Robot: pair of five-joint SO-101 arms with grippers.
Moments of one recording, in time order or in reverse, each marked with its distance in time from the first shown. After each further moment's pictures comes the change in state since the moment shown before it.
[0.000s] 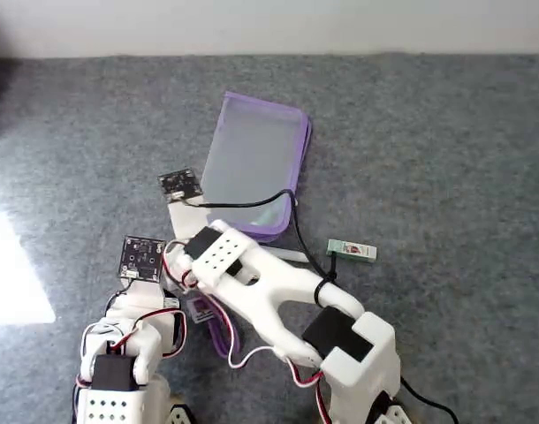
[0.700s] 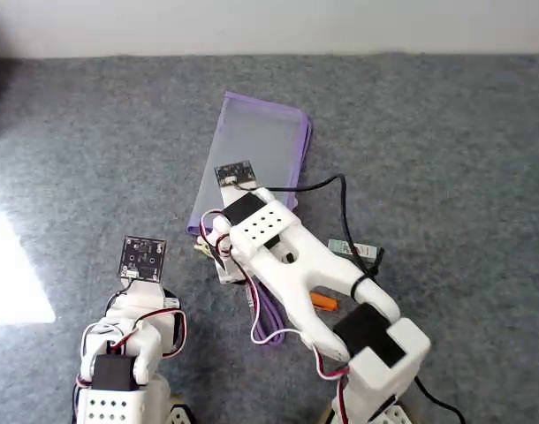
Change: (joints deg) left arm 0.0 0.0 0.0 0.0 0.0; right arm 9.8 -8.5 0.2 23.5 4.0
